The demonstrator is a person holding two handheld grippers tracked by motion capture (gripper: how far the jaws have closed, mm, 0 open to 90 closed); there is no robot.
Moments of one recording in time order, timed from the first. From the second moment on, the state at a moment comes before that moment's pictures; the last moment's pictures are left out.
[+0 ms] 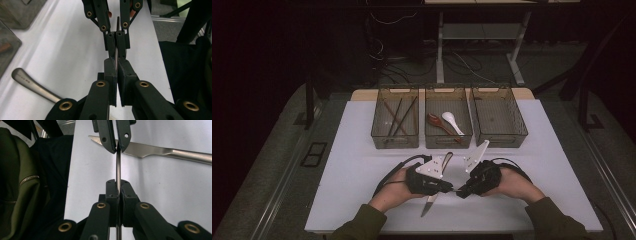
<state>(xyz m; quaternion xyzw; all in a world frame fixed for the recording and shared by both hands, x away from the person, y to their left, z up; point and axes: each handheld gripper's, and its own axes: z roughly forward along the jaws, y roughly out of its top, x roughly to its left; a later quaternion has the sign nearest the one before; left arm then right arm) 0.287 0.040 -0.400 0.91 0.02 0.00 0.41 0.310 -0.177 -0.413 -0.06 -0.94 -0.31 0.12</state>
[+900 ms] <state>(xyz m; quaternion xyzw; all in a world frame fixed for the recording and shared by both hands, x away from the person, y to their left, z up) 0.277 0.126 -0.417 0.84 0.22 0.06 0.49 0.319 -0.218 -0.414 -0.14 -0.94 -0.31 0.02</state>
